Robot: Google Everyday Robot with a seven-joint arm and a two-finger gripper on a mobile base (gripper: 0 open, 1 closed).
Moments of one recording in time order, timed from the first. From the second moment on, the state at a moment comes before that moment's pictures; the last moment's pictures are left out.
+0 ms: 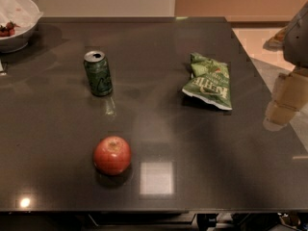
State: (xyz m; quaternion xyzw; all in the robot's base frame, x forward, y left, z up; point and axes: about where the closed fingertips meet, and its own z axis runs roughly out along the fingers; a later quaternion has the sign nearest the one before) arm 0.438 -0.217 0.976 -0.60 0.78 -0.03 0.16
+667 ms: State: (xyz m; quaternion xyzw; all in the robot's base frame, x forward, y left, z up) arm 0.444 -0.202 0.977 -0.62 0.76 -0.02 0.16
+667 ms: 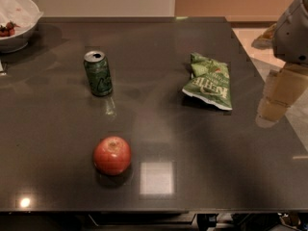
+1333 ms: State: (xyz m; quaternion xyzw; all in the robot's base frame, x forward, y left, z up) arm 0.481 -0.126 0.964 -0.68 0.70 0.05 0.21
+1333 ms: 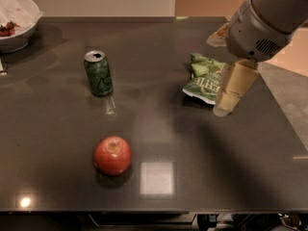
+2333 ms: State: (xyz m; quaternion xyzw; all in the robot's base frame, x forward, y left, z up) arm 0.555 -0.020 0.944 -0.65 0.69 0.12 0.29
